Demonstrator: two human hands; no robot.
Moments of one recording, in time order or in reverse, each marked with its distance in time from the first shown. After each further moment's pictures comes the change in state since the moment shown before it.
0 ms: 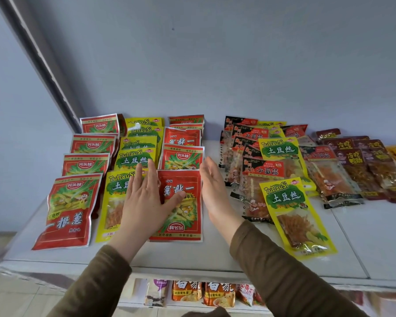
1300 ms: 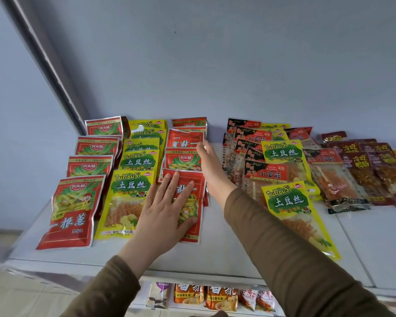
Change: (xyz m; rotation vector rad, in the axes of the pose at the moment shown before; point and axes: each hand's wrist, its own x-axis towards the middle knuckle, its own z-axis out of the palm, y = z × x) left_hand -0.021 0.016 0.016 0.283 -0.096 0.290; right_hand 0.069 -0.020 0.006 -0.043 -0.032 0.076
